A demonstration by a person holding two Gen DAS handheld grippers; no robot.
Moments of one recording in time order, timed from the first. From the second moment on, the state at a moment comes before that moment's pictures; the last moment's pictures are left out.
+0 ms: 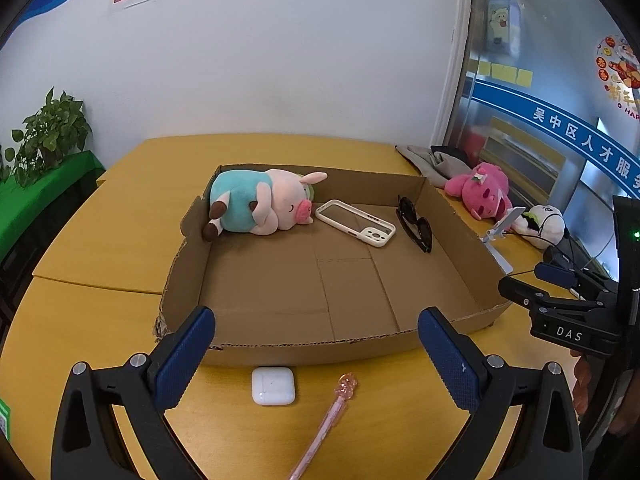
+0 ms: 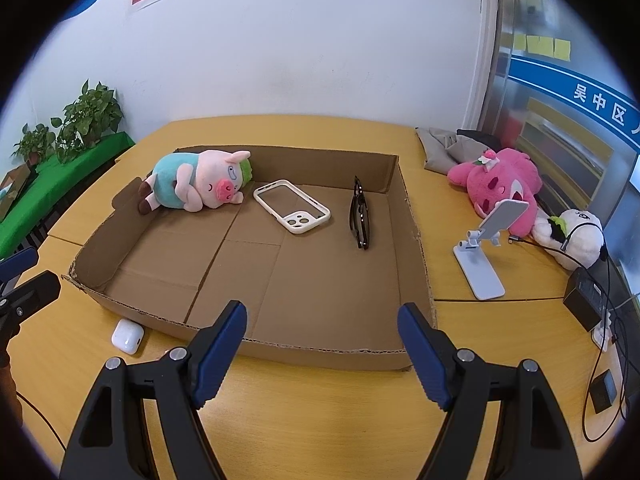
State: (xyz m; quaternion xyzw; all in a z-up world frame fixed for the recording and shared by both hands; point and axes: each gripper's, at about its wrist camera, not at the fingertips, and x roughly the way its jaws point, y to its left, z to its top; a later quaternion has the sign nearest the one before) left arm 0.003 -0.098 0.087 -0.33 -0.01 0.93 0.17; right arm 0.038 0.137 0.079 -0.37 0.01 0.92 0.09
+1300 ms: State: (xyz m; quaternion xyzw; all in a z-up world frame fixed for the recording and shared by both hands) left arm 0.071 -0.103 -0.043 -0.50 0.07 0.84 0.21; right arm -0.010 0.007 -0.047 -0.49 0.03 0.87 -0.04
